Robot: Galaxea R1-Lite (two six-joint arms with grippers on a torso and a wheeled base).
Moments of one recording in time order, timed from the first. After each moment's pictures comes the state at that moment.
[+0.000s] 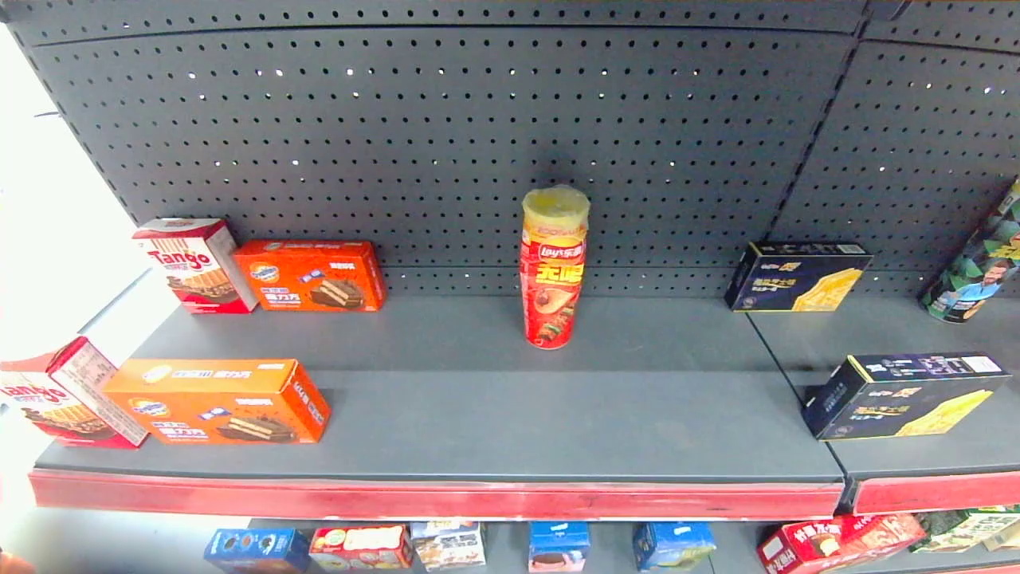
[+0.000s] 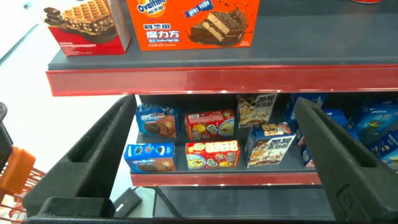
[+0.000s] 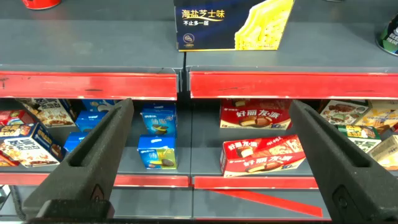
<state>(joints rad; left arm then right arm) 0.00 0.00 0.00 0.00 -0.01 0.01 0.01 0.00 0.00 0.00 -0.01 0.00</state>
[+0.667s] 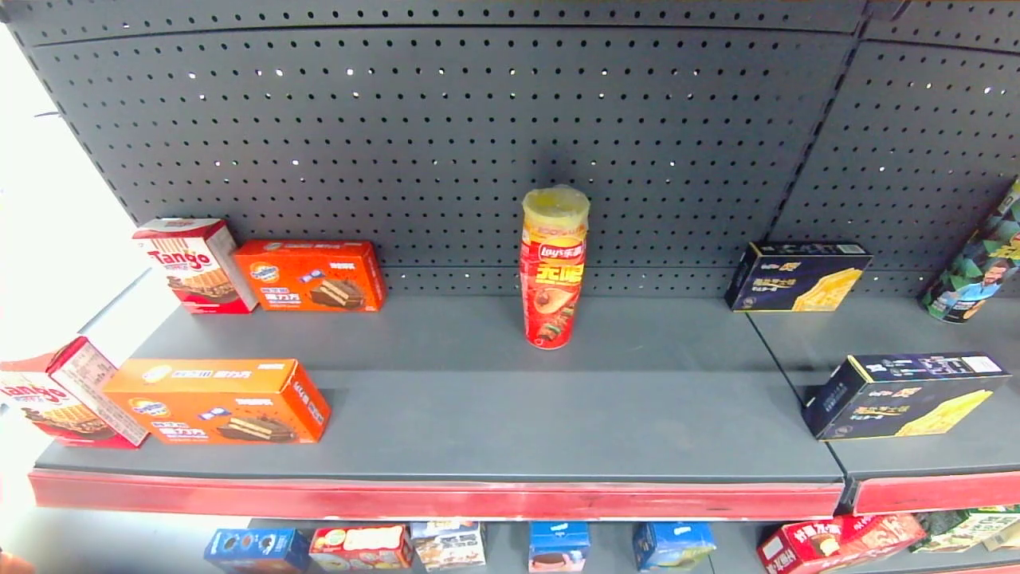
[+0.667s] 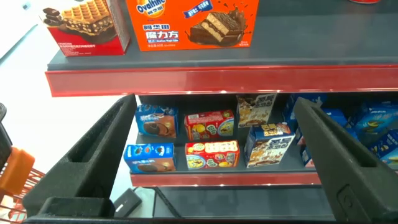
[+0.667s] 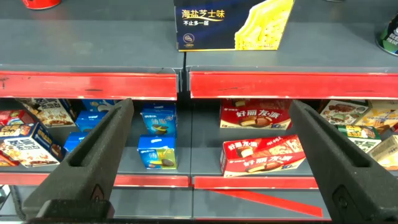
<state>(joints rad) 0.00 0.00 0.00 0.00 -0.01 0.01 0.01 0.00 0.00 0.00 -0.01 0.00</state>
